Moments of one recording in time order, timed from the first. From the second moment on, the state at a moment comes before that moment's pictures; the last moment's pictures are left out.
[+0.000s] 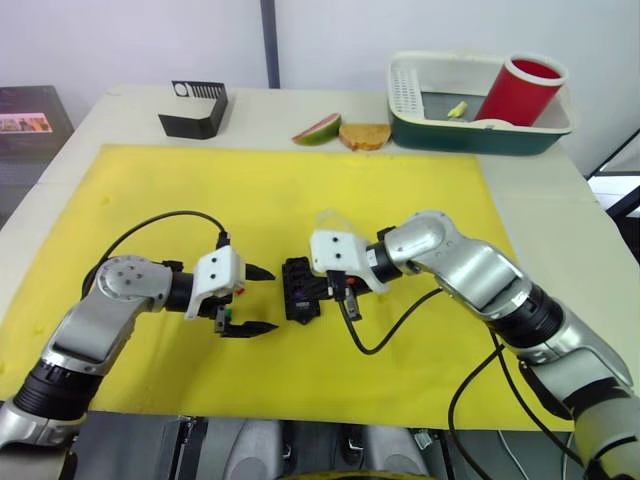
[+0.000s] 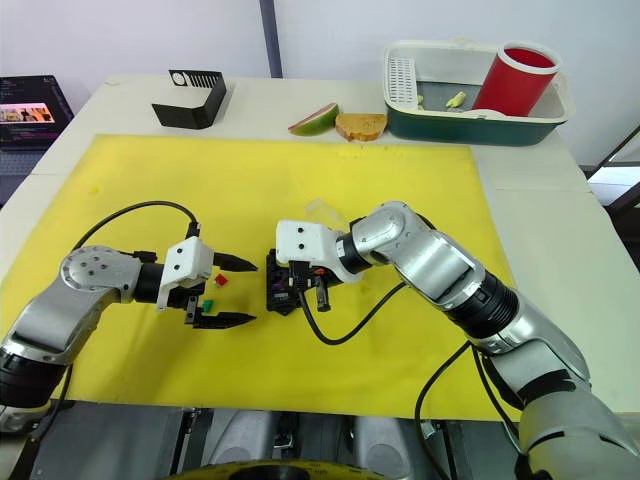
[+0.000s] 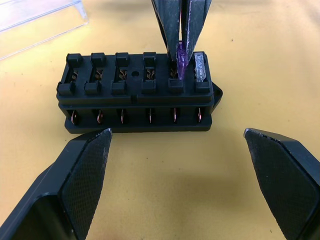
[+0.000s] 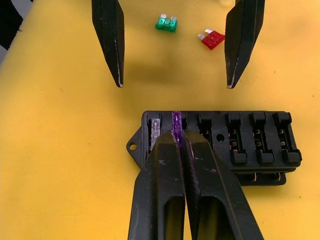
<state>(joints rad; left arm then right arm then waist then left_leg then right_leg) -0.28 0.83 -0.13 -0.24 -0.34 0.33 -1.22 -0.84 -0.61 0.60 -0.28 0.25 0.77 1.10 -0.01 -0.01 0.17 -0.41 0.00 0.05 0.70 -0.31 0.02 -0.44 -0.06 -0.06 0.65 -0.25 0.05</state>
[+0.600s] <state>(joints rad) -0.28 0.83 -0.13 -0.24 -0.33 0.32 -1.22 -0.85 -0.60 0.57 -0.28 0.26 0.82 1.12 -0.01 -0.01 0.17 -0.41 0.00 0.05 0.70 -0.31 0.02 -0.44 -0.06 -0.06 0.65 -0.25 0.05</state>
